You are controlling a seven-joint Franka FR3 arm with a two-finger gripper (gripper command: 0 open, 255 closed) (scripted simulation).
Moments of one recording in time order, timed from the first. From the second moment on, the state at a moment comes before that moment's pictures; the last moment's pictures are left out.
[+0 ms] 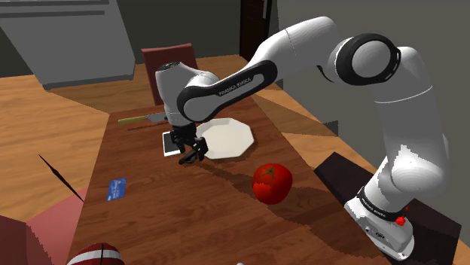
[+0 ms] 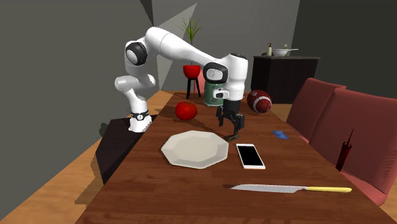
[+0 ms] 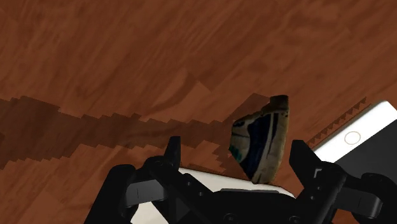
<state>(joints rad) 0.16 0.65 0.63 -1.50 -0.35 1.94 2.06</state>
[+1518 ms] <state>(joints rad) 0.15 0.64 0.59 -1.51 -0.32 2.02 2.22</state>
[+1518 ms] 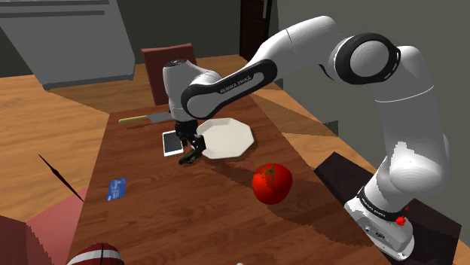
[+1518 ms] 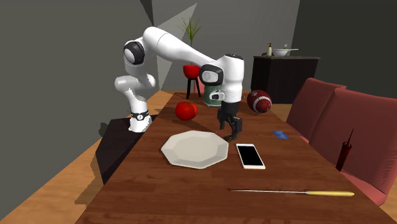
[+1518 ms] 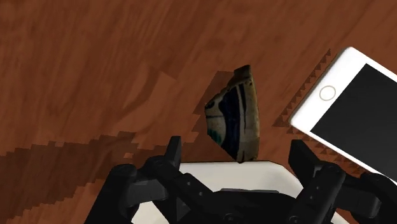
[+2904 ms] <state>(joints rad) 0.15 0.66 0.58 -1.55 -0.34 2.08 2.24</state>
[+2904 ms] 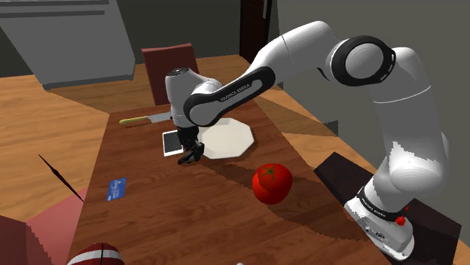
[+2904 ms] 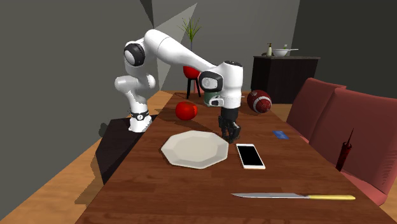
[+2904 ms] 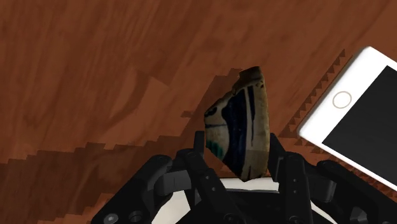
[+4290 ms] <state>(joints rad) 0.07 0.53 0.61 -1.53 -0.27 1.94 2.15</state>
